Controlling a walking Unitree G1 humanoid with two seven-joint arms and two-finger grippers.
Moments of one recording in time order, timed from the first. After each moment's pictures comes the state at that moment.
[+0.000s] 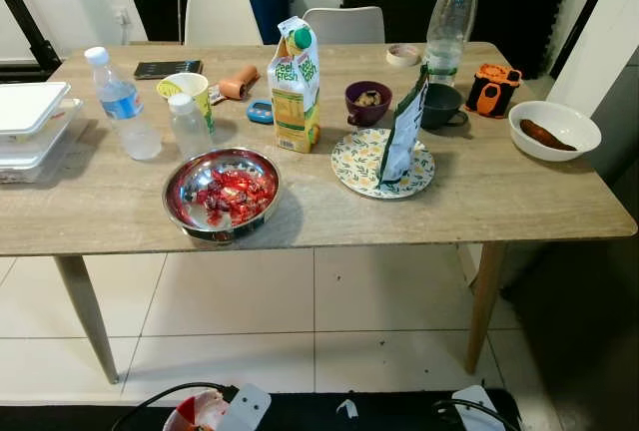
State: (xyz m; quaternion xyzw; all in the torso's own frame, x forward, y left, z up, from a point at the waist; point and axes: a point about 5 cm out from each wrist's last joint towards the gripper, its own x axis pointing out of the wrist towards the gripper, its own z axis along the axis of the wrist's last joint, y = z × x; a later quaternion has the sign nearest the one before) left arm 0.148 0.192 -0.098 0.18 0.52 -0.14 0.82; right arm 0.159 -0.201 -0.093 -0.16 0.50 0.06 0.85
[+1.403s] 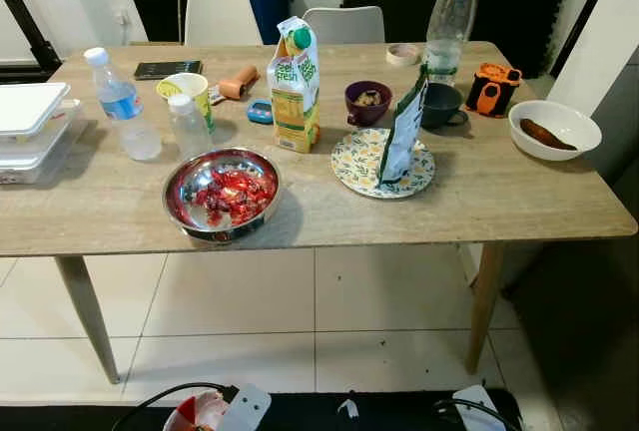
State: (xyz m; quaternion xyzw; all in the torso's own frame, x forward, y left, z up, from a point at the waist) left arm 0.147 0.192 -0.098 0.18 0.52 -0.14 0.82; right arm 0.158 -0.202 -0.093 -0.16 0.50 0.06 0.85
